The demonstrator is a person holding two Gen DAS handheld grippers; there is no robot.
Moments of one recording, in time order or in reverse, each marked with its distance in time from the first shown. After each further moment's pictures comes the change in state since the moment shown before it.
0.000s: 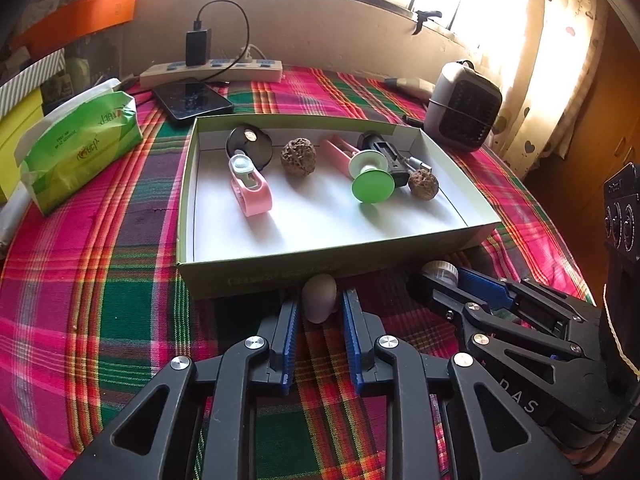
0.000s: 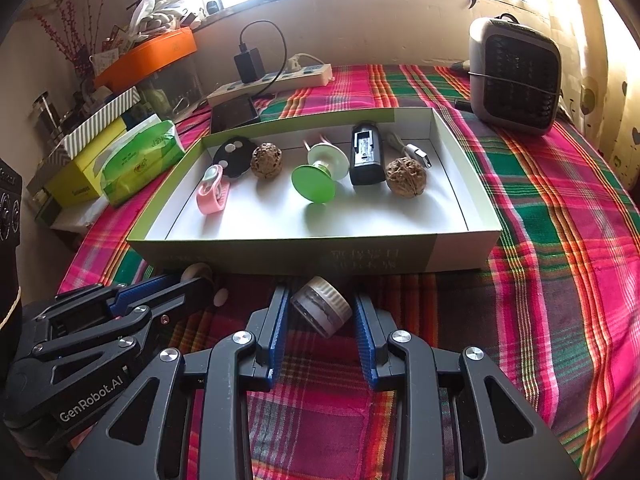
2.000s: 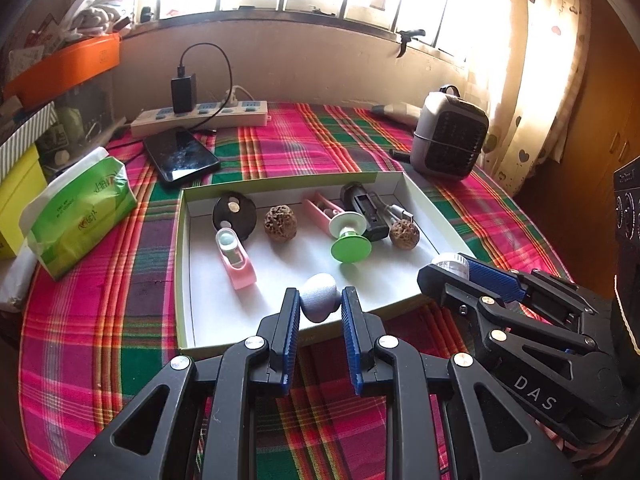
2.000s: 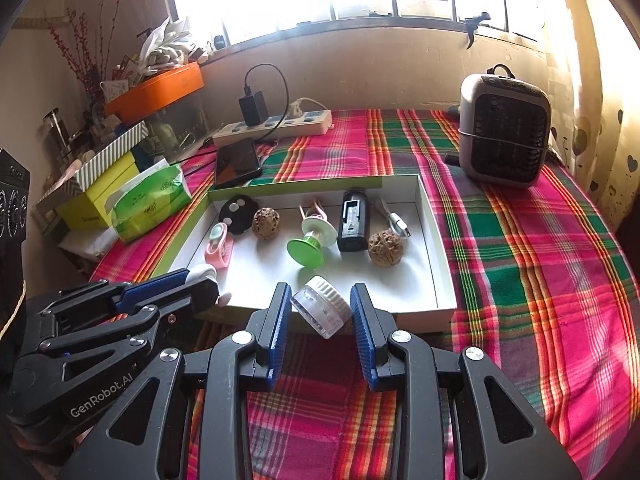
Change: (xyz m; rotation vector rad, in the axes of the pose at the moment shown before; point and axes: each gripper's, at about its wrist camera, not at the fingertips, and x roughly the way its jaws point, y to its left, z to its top) left arm -0.015 -0.021 0.038 0.064 -0.071 0.019; right arm -0.026 -0.007 0.033 -0.024 -0.104 0.005
